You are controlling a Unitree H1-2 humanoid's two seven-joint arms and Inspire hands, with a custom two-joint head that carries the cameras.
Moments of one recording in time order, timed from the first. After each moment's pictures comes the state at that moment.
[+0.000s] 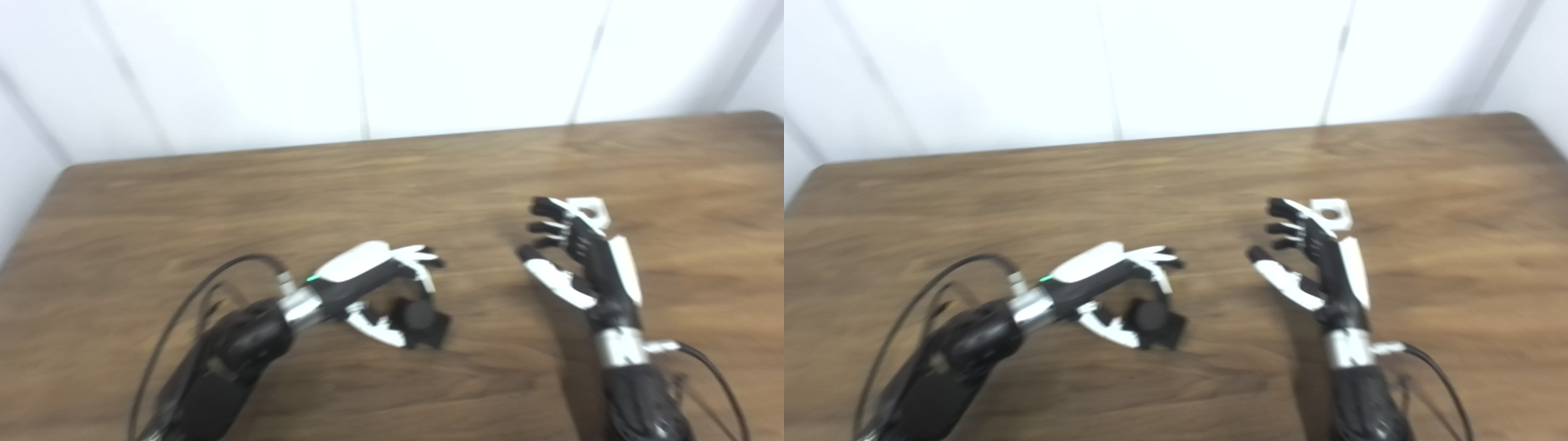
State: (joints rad) left arm -0.37 0.34 -0.43 0.13 0.39 -0.31 -0.44; right arm 0.03 -0.07 -0.01 -0.16 -0.24 -0.13 -0.08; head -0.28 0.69
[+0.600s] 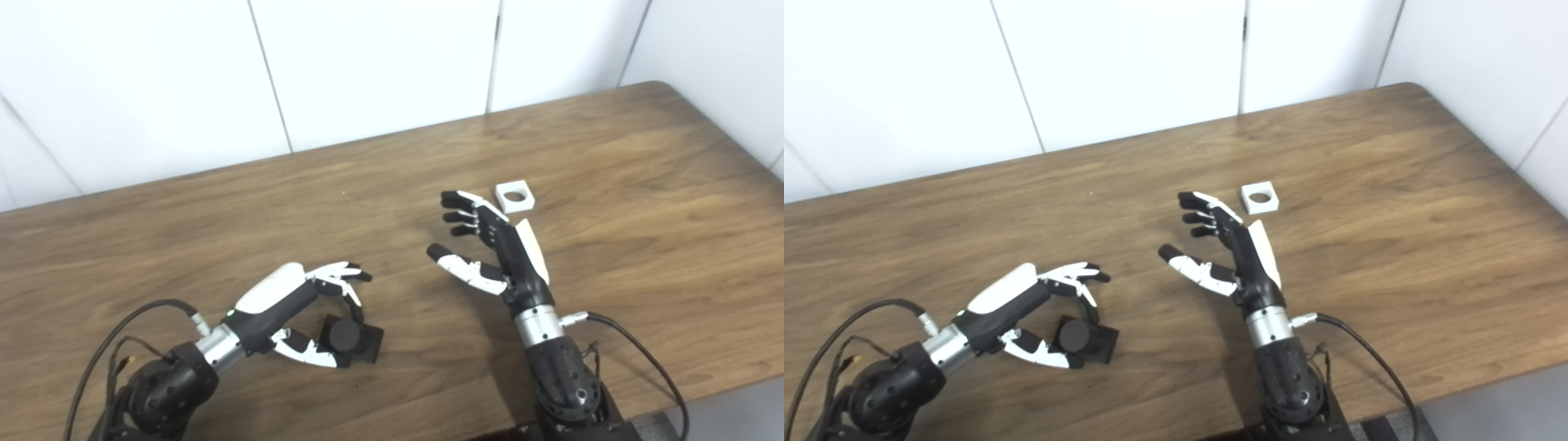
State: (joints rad) left arm -0.34 0.39 -0.40 0.14 0.32 -0.40 -0.44; right arm 0.02 -0.01 0.03 -0.15 -0.30 -0.11 -0.10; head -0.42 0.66
